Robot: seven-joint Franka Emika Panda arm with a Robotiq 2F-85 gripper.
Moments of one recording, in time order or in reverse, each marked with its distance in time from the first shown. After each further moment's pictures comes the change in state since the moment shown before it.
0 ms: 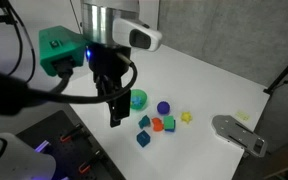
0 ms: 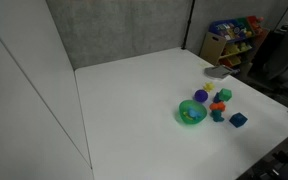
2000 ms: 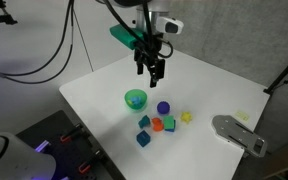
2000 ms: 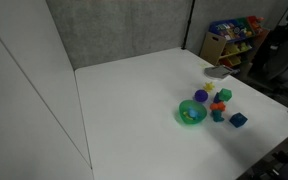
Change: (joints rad) arm 0.121 0.422 0.098 0.262 0.150 0.258 0.204
